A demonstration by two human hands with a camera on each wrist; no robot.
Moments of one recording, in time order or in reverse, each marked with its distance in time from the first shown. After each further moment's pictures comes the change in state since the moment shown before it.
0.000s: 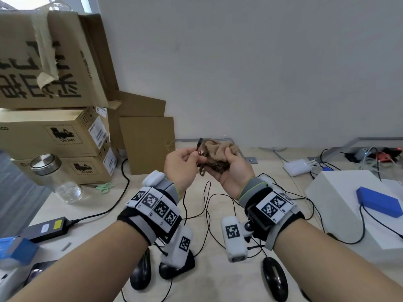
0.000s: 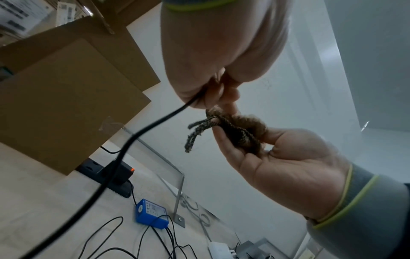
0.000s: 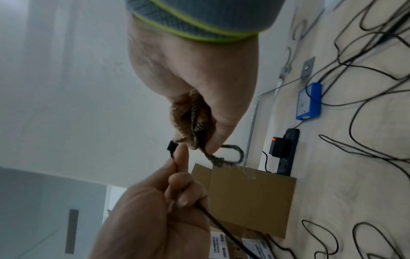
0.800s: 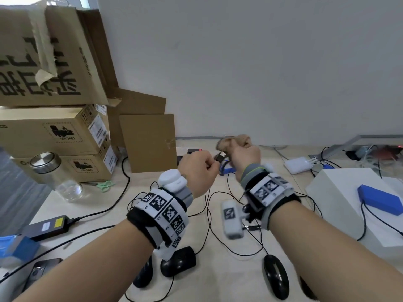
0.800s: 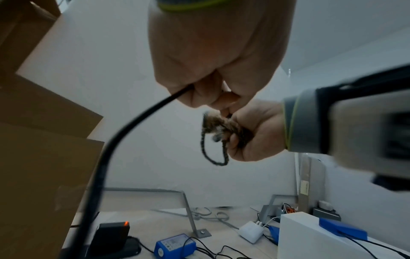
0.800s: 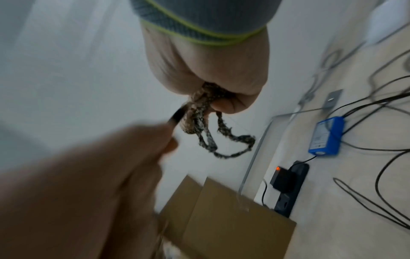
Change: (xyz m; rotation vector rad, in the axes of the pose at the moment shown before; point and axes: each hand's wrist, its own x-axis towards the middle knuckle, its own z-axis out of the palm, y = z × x) left_hand -0.013 0.009 0.005 0.749 -0.202 0.385; right_hand 0.036 -0.012 -0.006 -0.436 0.455 -0.238
